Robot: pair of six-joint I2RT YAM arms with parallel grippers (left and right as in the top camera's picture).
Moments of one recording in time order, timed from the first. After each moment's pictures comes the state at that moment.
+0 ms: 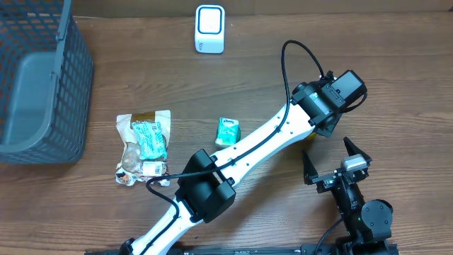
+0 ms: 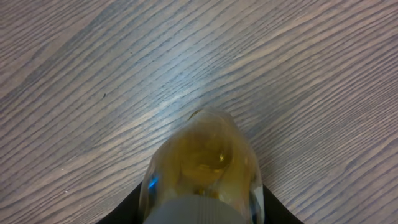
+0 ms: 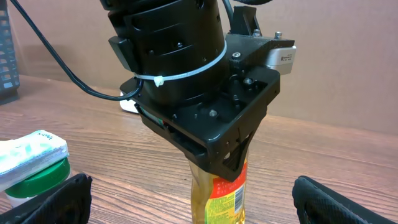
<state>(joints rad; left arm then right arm) -0.97 2.39 2.38 -1.14 -0.16 -0.41 0.15 0.01 0.02 -0.02 -0.12 -0.06</state>
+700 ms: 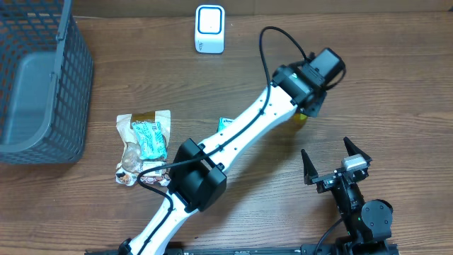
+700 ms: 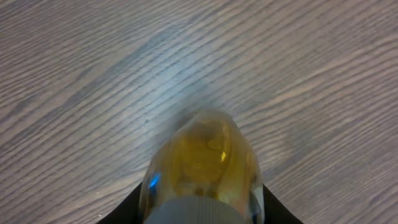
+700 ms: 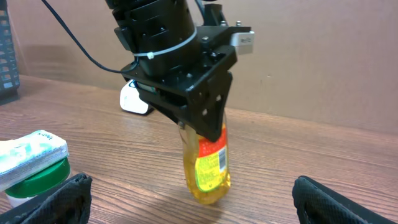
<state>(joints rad) -0.85 2.39 2.38 -1.10 -0.09 -0.38 0.15 0.01 0.02 -0.02 -0.12 -0.06</state>
